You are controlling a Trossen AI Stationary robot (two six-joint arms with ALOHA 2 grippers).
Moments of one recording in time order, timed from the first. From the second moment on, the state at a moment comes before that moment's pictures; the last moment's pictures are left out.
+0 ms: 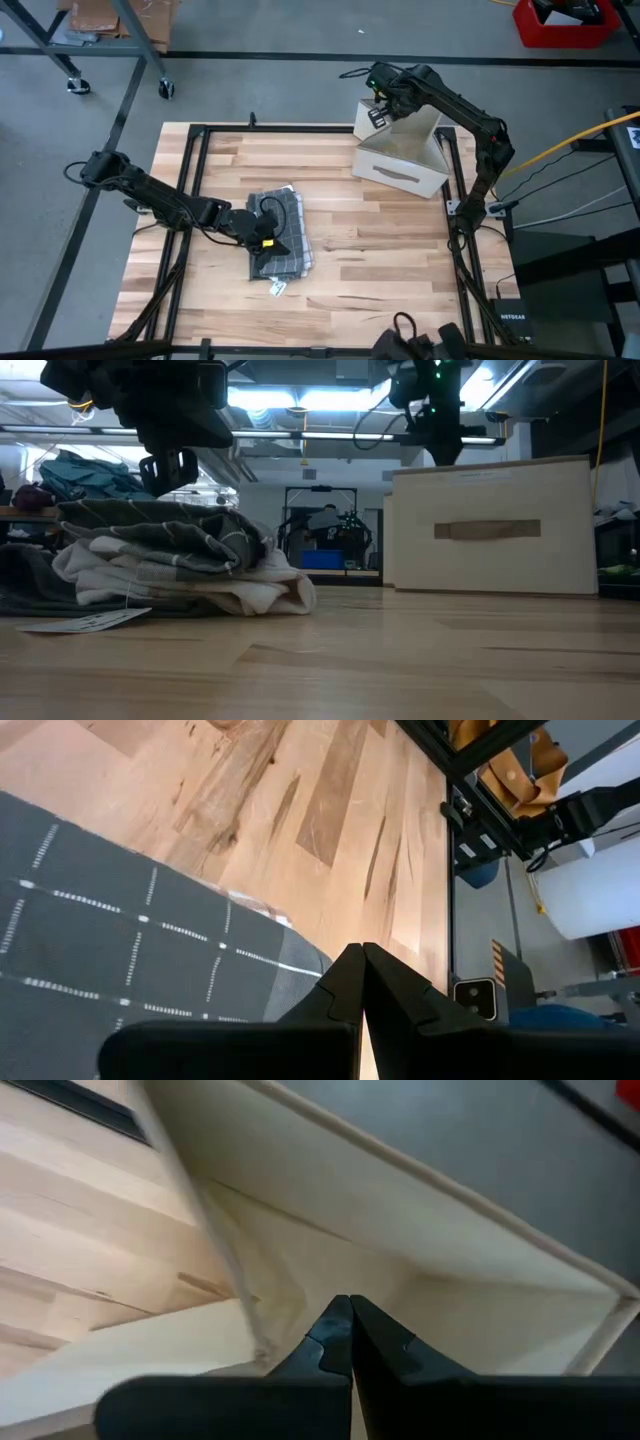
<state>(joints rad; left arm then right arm) -0.30 1.26 0.59 0.17 -0.02 -0.83 -0.68 1.77 1.88 -1.44 0.39 0.39</state>
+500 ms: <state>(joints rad) -0.30 1.25 0.59 0.16 -0.02 -0.81 -0.71 1.77 1.73 -1.17 0.13 0.41</state>
